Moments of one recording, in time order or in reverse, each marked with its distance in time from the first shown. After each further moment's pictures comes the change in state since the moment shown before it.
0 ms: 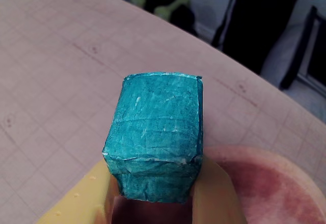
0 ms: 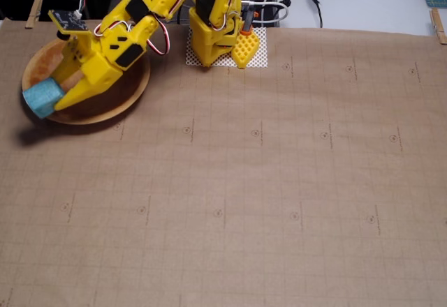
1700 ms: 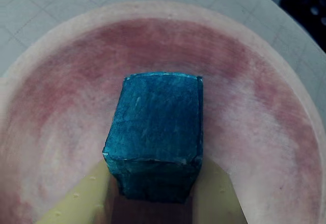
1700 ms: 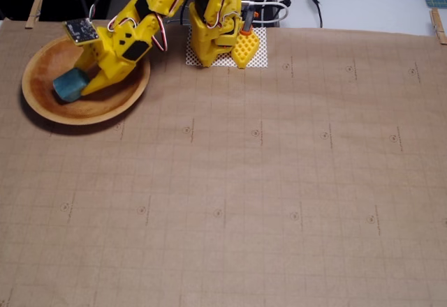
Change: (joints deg) arm 7.7 -2.6 10.8 -0.9 -12.0
